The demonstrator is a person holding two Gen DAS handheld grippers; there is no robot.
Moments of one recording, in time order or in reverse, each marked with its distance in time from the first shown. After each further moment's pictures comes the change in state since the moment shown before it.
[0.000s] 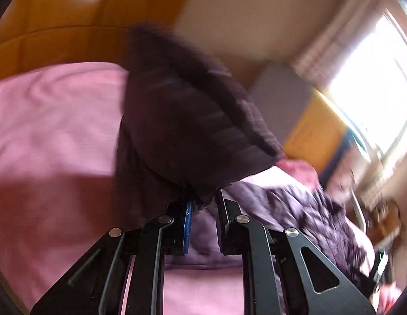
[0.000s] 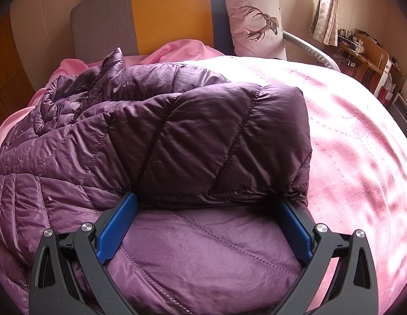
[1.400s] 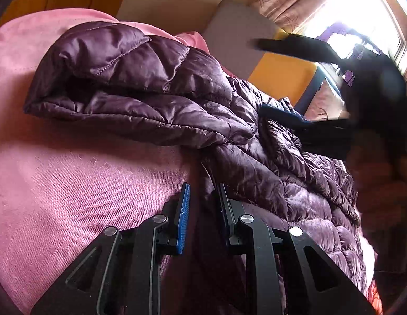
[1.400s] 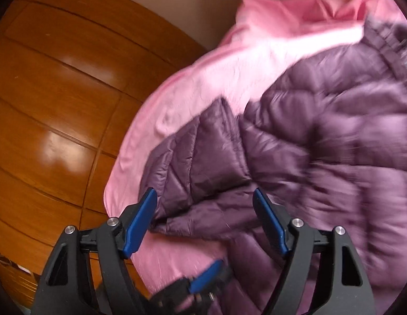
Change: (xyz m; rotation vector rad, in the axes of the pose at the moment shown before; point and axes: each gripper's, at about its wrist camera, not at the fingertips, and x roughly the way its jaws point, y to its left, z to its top) left arm 0.048 -0.054 -0.126 0.042 0.228 -0.169; right arm -0.034 0.308 -0.004 -0.082 0.407 0.954
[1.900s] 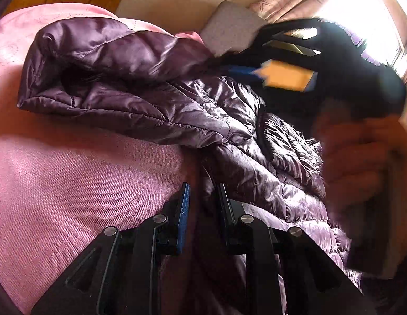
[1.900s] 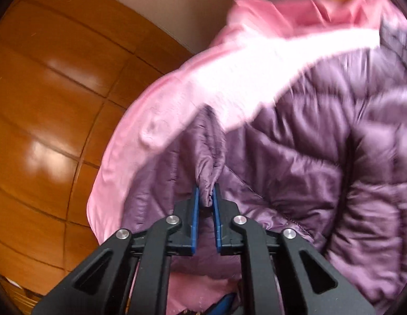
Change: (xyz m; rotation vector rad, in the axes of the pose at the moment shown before) left arm 0.004 0.001 -0.003 -0.017 -0.007 -0.032; right arm 0.010 0.019 0.014 -0.047 -0.101 -0.095
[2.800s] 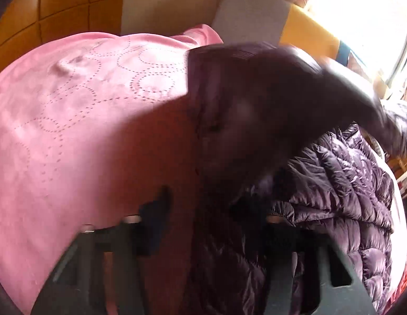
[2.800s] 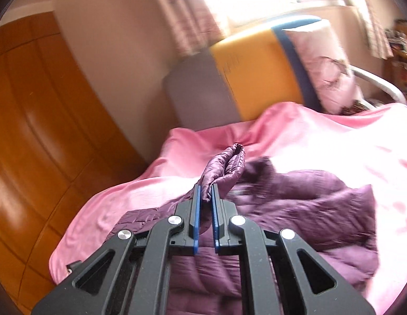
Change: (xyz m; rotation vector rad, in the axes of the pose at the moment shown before) left arm 0.035 -0.039 0.049 0.158 0.088 0.282; right arm -0.297 -0.092 -0.025 0.002 -0.569 -0.308
